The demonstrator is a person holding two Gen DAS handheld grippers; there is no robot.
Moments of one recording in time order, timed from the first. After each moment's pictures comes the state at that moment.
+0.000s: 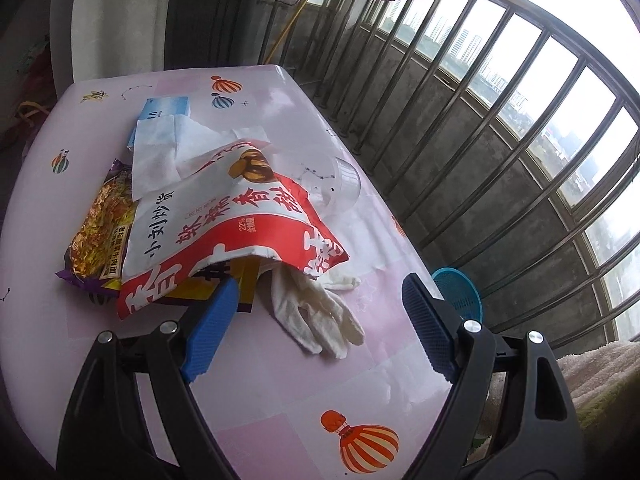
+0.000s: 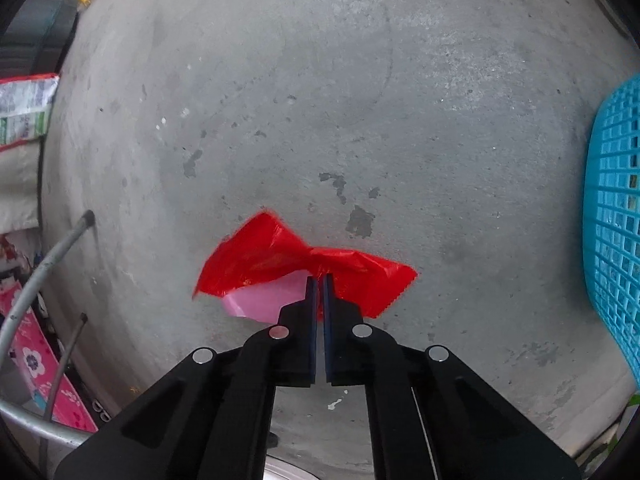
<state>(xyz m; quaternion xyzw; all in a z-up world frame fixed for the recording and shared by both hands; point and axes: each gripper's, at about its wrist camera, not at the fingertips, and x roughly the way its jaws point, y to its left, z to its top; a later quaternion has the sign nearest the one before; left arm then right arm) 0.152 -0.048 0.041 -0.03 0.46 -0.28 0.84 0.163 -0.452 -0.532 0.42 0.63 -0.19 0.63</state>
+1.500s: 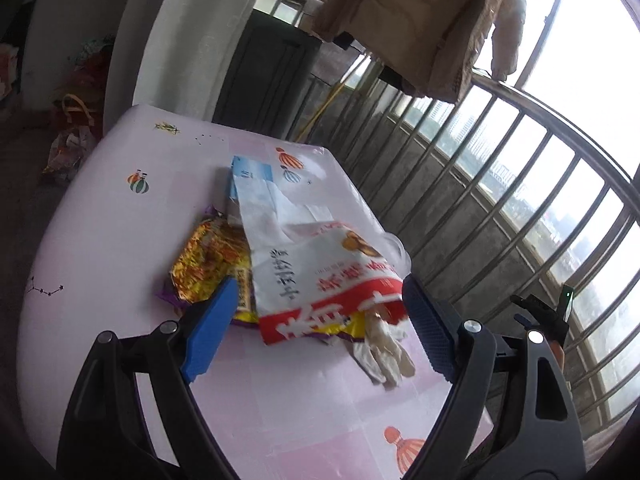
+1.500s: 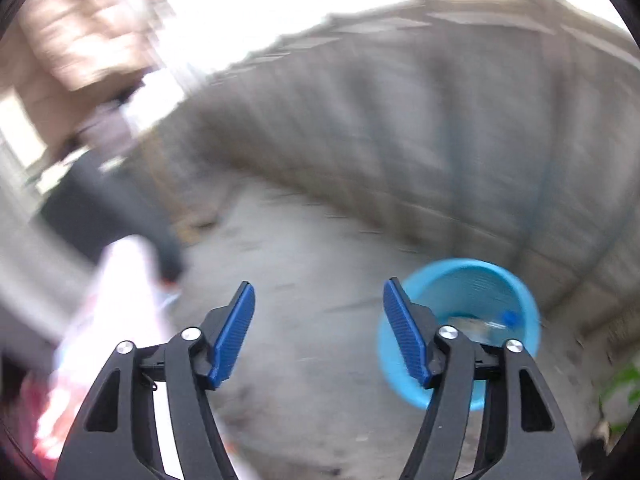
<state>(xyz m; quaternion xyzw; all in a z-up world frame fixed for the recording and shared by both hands) 0.161 0.097 0.057 -0.16 0.35 -0.25 0.89 0.043 -0.441 -0.003 0.34 0.28 -0.23 0.87</state>
